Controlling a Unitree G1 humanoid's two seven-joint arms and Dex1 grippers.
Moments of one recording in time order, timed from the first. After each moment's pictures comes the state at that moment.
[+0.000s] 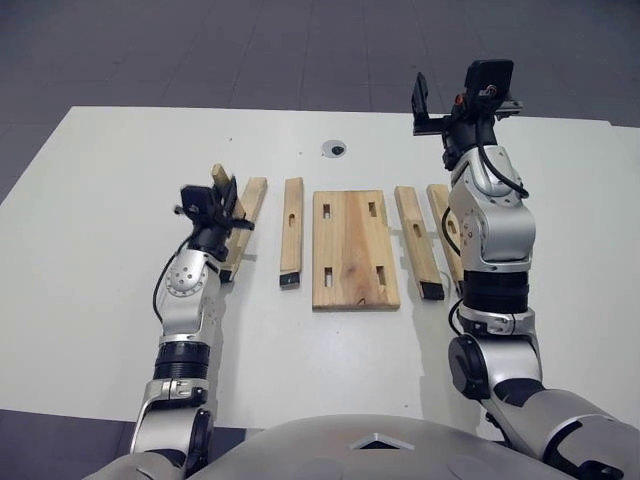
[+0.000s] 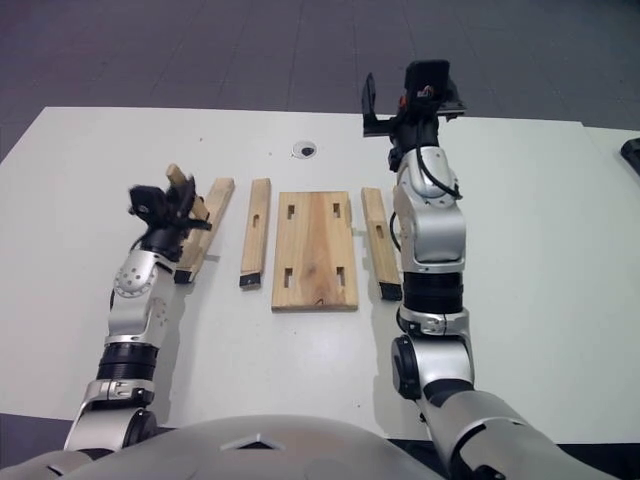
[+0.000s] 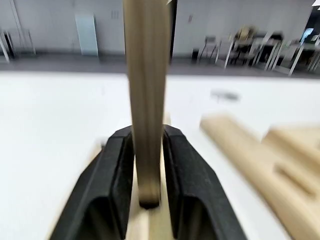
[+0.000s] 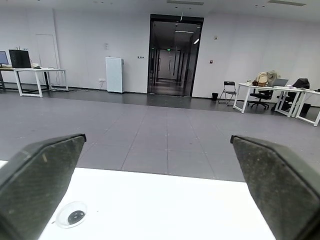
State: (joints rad) left arm -0.13 0.17 0.07 0.30 -0.22 -0.10 -0.20; right arm -0.61 -0.11 -0.11 -0.02 0.03 0.46 -0.03
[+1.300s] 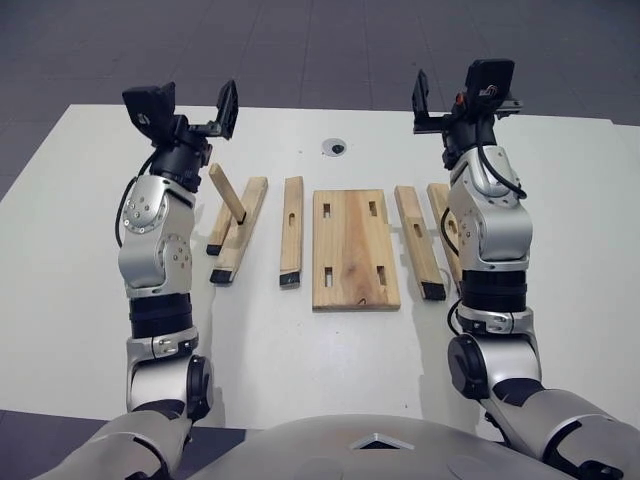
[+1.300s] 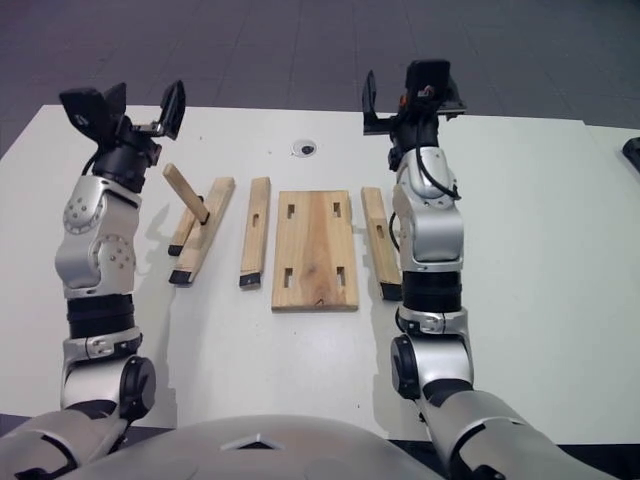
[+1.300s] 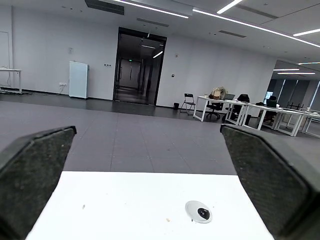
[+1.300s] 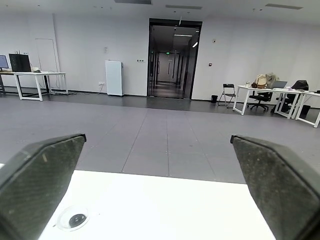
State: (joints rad) left arm -0.47 0.23 0.21 0.04 -0.38 0.21 -0.23; right arm -0.59 -0.09 -0.10 0.00 0.03 0.41 -0.03
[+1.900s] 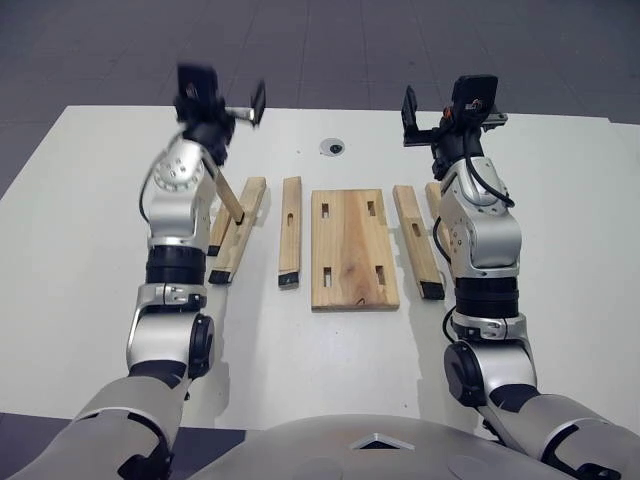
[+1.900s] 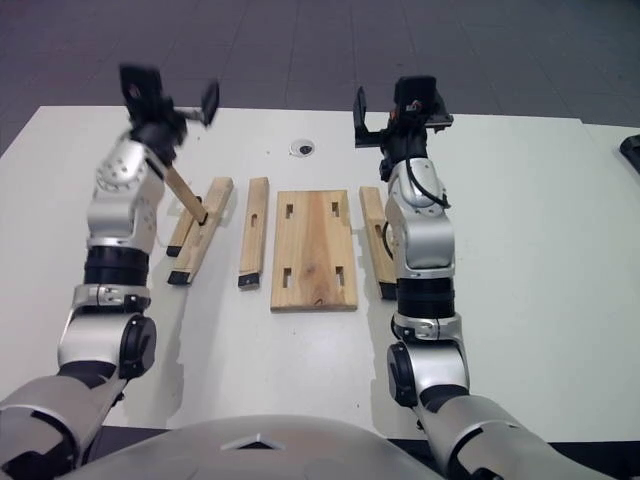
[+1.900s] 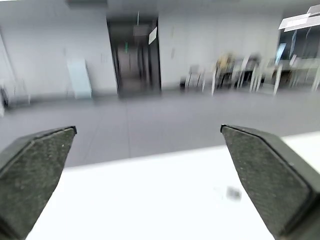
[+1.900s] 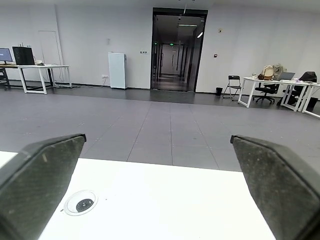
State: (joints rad) left arm -0.64 0.27 0.10 0.49 -0.14 0.08 -0.21; right arm -0.57 -0.08 -0.09 0.01 0.03 0.41 -0.03
